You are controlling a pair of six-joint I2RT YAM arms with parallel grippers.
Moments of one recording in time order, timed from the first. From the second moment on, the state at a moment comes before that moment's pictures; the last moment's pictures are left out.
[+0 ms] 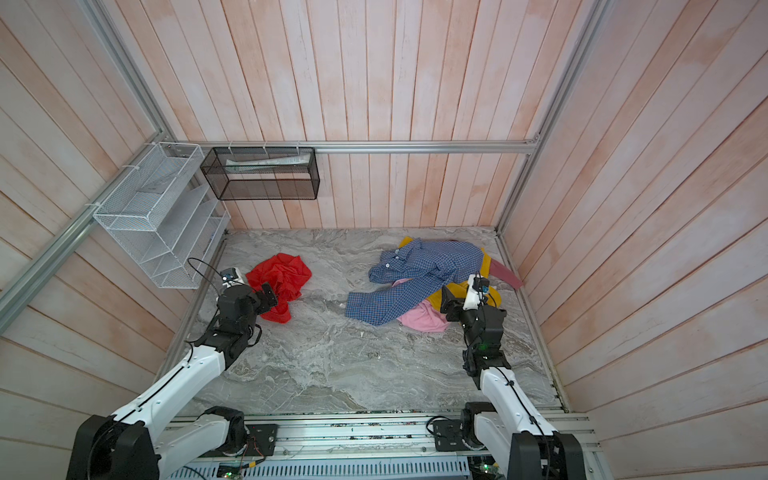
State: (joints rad) left arm -0.20 1.07 0.56 0.05 -0.45 -0.36; right arm 0.03 0.96 0.28 0.54 -0.15 0.17
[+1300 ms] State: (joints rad) left arm -0.13 1.13 0.41 0.29 -0.63 -0.29; right arm 0.02 1.33 0.14 1.07 0.11 0.01
